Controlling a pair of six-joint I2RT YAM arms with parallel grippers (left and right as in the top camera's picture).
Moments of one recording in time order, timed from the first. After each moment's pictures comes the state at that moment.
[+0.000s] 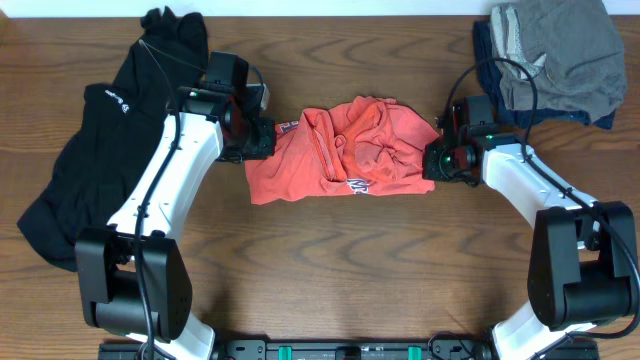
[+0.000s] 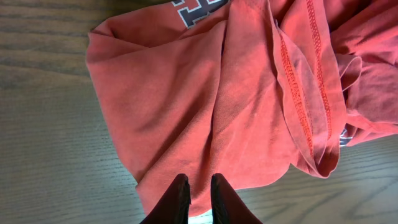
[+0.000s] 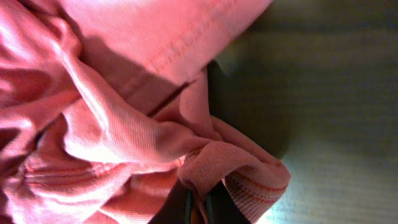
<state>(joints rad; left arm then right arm) -0.18 1.75 1.40 -0.94 0.23 -0.16 0.13 1.79 1.05 -0.48 -0.19 0.25</state>
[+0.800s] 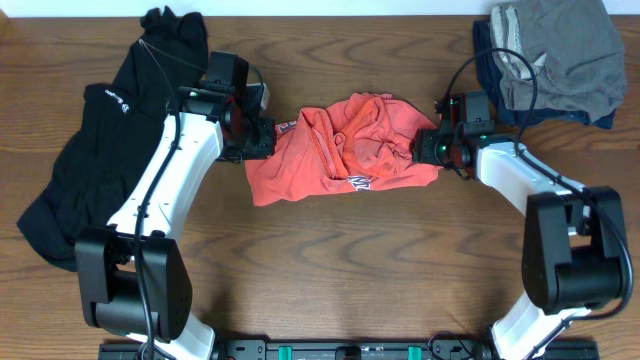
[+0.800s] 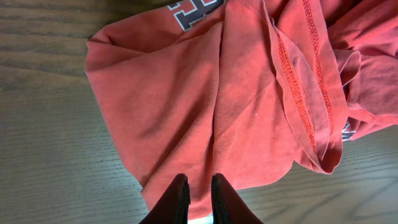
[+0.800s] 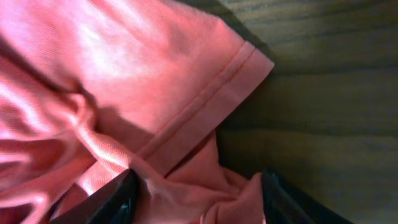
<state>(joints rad) -0.18 1.75 1.40 -0.94 0.23 -0.16 0.13 1.87 1.05 -0.24 -0.19 0.29</state>
